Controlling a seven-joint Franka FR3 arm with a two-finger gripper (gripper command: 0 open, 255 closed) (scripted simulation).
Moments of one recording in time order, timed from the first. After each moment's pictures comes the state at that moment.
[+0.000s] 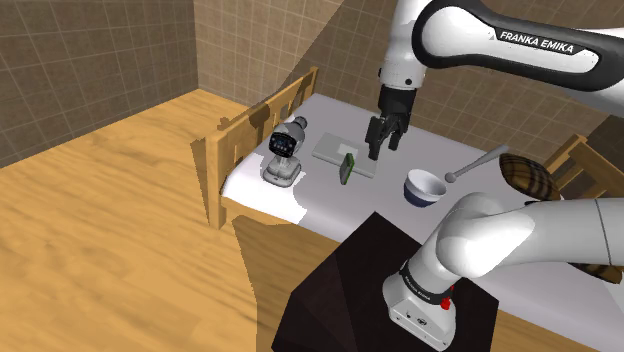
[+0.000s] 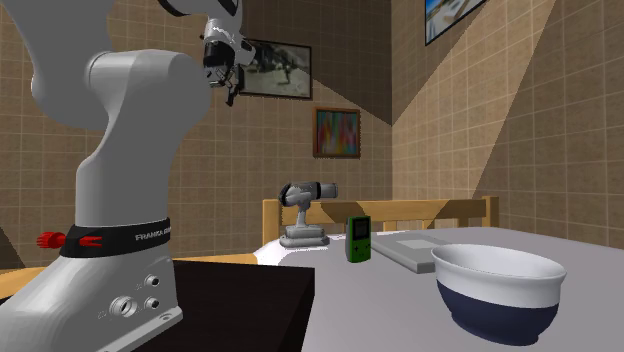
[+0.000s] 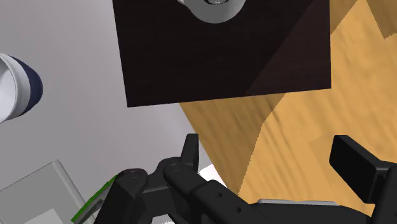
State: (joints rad) arm 0.00 -0.78 0.02 -2.44 0.03 1.44 0.10
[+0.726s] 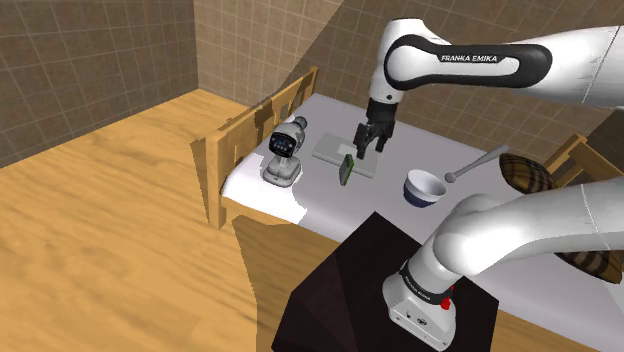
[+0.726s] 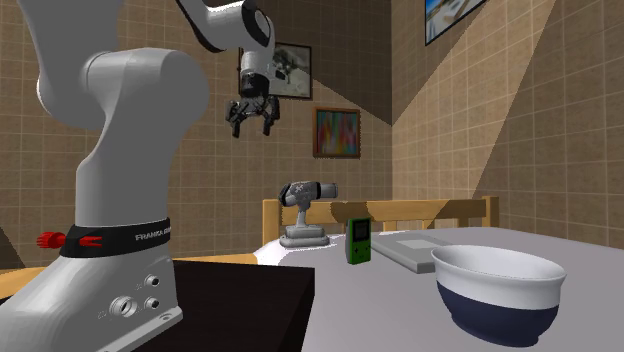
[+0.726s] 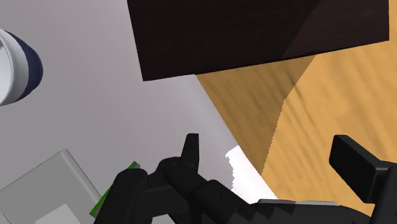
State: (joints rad) arm -0.08 -0.61 -0.10 -2.50 -0.06 1.72 0.01
